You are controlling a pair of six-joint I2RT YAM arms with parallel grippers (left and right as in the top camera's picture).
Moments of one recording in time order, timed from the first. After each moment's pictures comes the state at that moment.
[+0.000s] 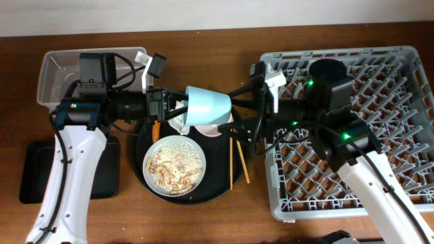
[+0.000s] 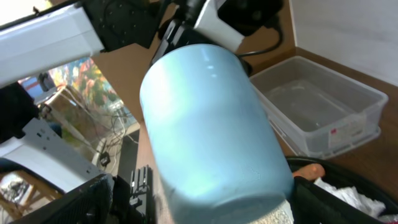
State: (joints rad) left arm -0.05 1.48 1.39 -0.80 1.35 -0.05; right arm 0.33 1.27 1.18 -0.26 -1.10 0.07
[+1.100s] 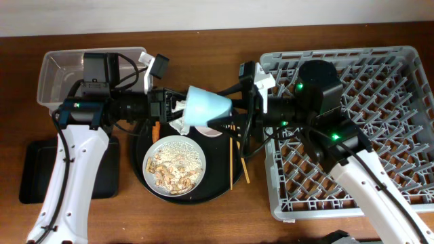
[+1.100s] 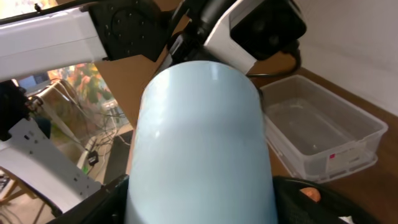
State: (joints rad) left arm -0.07 1.48 1.39 -0.80 1.40 -0.04; right arm 0.39 1.29 1.18 -0.15 -1.04 0.07
